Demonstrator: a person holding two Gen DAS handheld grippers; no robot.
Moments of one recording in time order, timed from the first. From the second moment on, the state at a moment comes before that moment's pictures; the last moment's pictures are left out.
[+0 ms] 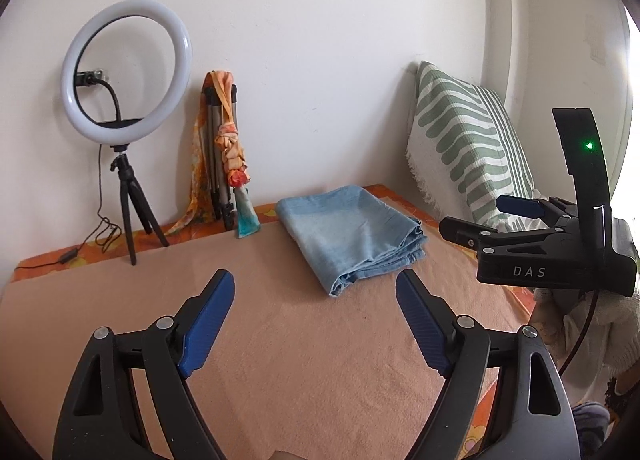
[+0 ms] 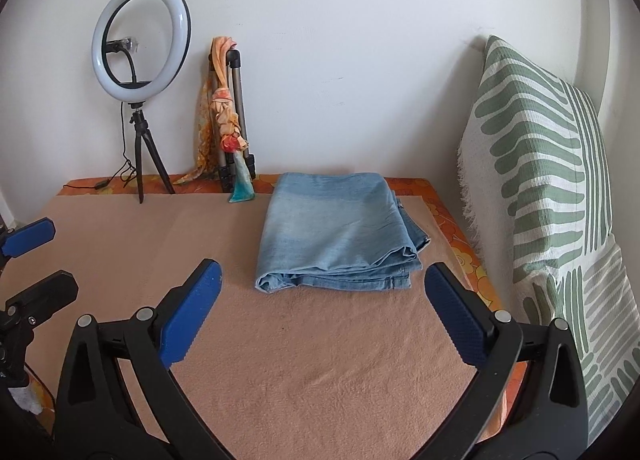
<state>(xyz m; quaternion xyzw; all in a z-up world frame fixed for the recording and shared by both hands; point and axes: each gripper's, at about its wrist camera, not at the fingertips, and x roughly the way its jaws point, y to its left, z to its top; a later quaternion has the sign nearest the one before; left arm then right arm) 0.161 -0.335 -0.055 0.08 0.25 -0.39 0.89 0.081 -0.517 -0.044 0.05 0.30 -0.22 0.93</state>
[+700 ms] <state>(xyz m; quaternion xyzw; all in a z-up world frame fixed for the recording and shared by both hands) 0.137 -0.305 -0.074 0.10 0.23 -0.38 0.89 0.047 -0.473 -0.062 0.06 0.24 -0.24 0.94</state>
